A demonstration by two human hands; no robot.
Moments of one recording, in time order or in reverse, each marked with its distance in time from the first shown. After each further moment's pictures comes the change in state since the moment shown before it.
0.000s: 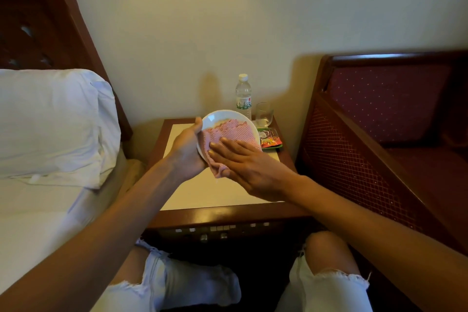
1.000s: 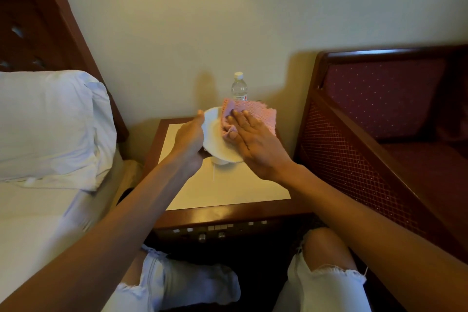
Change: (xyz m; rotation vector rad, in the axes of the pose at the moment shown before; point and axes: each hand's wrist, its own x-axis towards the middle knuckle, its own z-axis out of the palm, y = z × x) left_hand 0.001 -0.001 0.031 0.184 0.361 0.293; right_hand 0.016 0.019 -0.009 0.165 0.173 0.400
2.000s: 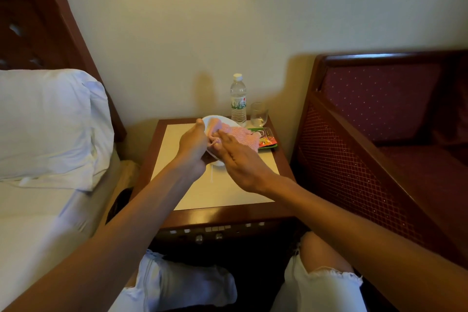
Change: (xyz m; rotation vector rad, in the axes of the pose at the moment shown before) left_hand -0.003 -0.006 0.007 0.017 0.058 -0.148; right_hand -0.012 -0.038 0.010 0.350 -0.159 0.087
